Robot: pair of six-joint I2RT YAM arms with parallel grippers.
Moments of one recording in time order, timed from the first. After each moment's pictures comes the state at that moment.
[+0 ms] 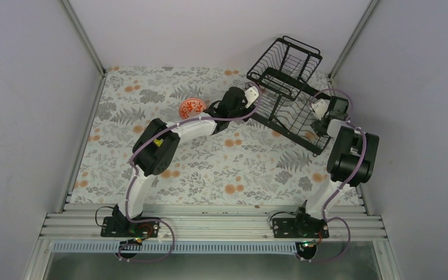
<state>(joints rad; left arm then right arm) -0.77 2.20 1.67 0.14 -0.02 0.11 -0.31 1.82 1.06 -0.03 0.19 -0.90</state>
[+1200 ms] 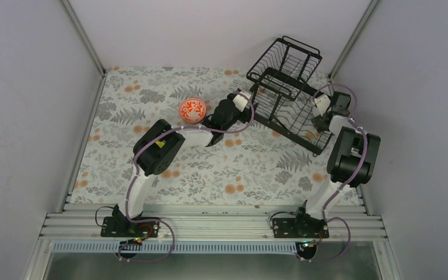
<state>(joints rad) -0.77 2.21 1.42 0.65 -0.09 -0.01 -0.31 1.82 1.11 -0.12 0.16 -0.82</state>
